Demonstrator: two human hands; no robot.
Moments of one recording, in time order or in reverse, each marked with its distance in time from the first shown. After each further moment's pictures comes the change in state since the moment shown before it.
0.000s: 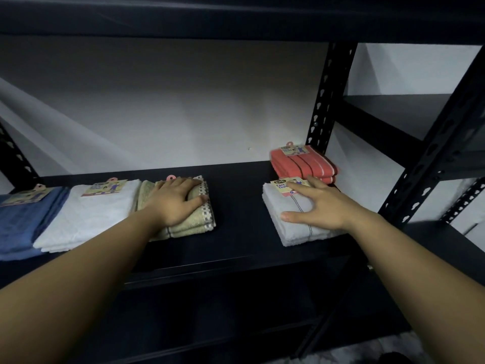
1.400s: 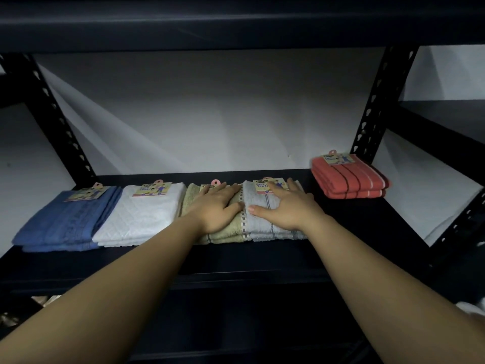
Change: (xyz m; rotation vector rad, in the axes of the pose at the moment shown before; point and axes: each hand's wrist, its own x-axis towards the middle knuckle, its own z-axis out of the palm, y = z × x) left_hand -0.015 0.014 -0.014 -0.083 -0.072 0.000; right_hand 0.075 -0.133 0.056 -0.006 0.005 -0.080
